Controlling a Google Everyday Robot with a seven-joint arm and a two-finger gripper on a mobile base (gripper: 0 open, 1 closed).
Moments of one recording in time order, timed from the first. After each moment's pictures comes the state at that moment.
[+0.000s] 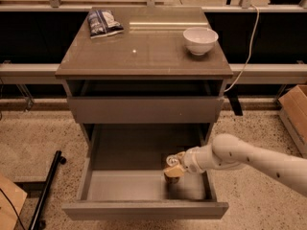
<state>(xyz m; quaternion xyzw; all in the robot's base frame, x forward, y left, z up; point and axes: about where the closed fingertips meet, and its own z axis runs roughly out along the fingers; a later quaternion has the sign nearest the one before) 0.547 -0.081 0.474 -0.44 0.81 0.28 0.27</state>
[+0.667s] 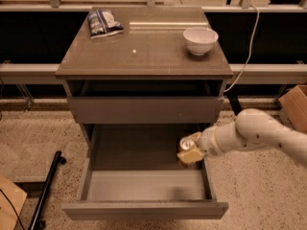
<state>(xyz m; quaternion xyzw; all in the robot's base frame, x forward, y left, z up) 0.543 -0.122 0.601 -0.49 0.78 0.23 0.30</state>
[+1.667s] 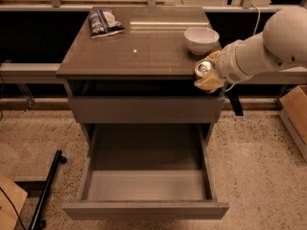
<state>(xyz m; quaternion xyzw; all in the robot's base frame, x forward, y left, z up) 0.626 -0.160 0.864 -0.57 0.72 0.00 0.39</state>
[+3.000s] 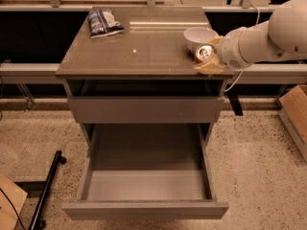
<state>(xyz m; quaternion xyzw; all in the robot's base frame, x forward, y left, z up) 0.663 -0.164 0.895 -0.55 0.71 -0.01 0.44</state>
